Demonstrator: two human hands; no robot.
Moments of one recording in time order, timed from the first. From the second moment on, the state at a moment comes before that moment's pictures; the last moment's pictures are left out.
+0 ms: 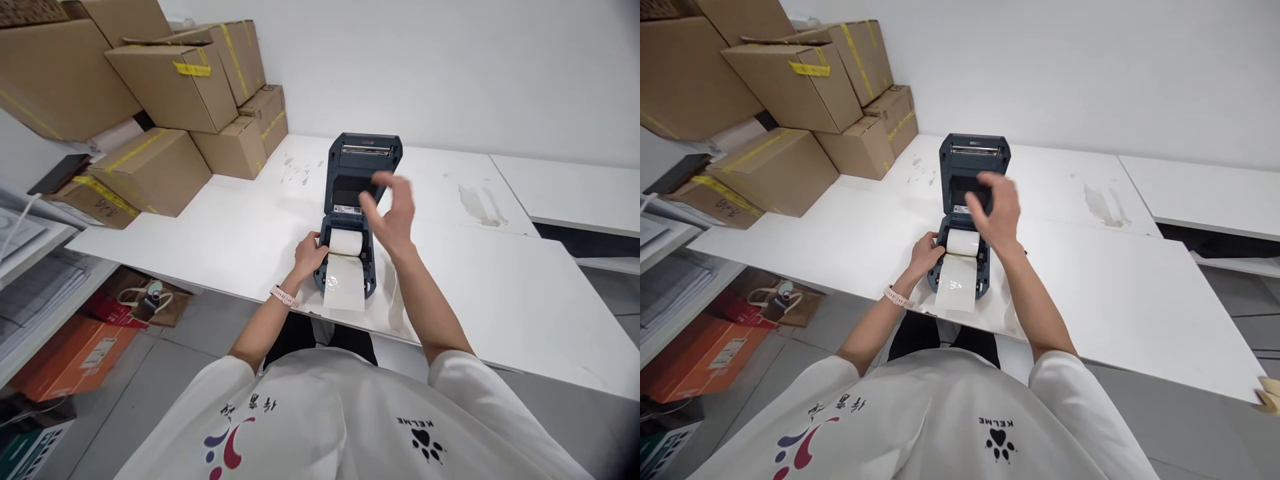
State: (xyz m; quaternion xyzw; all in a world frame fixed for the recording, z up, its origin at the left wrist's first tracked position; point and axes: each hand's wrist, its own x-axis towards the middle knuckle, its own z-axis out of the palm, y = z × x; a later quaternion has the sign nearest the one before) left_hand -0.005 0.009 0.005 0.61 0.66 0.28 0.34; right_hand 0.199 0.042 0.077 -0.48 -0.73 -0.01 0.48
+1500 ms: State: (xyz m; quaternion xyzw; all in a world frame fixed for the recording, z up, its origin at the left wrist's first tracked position) left_hand -0.003 0.012 -0.015 0.56 0.63 0.38 0.39; right_hand 0.367 0.008 -0.023 -0.50 -0.56 0.48 0.45
